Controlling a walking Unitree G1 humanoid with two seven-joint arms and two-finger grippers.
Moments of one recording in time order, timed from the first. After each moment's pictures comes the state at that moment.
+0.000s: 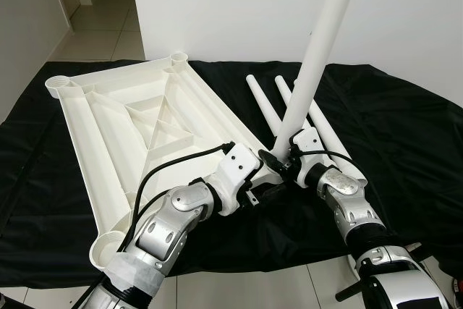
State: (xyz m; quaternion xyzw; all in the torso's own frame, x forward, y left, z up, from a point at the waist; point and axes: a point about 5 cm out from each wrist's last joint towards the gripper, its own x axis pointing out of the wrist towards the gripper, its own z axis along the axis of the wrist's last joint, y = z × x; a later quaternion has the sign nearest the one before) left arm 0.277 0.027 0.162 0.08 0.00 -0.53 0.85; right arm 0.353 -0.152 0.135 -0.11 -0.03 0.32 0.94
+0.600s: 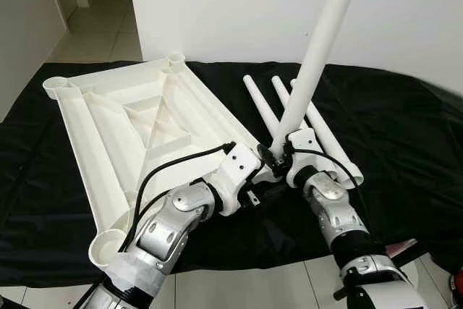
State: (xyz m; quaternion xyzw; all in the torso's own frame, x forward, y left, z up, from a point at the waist) left arm 0.276 0.025 0.162 0.08 0.00 -0.53 0.85; right arm 0.350 -0.132 0.130 -0.04 -0.03 0.17 0.98
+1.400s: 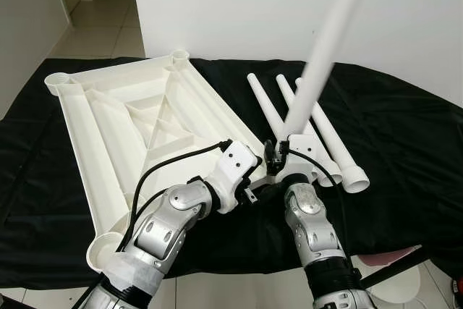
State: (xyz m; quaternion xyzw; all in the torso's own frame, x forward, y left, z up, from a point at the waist) left arm 0.277 0.027 0.164 0.08 -0.01 -0.52 0.85; right arm 0.321 -0.111 0.138 0.04 -0.04 0.02 1.00
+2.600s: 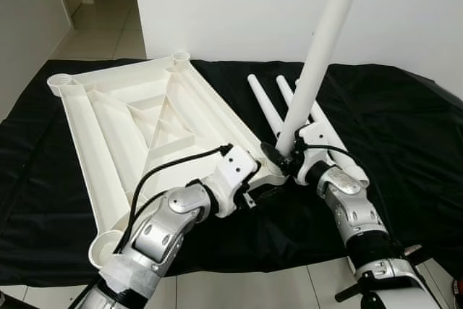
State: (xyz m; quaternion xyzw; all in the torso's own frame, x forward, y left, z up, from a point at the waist) left arm 0.275 0.032 0.160 0.09 0.00 -0.53 0.84; right arm 0.347 -0.151 0.148 -0.07 -0.03 0.30 0.95
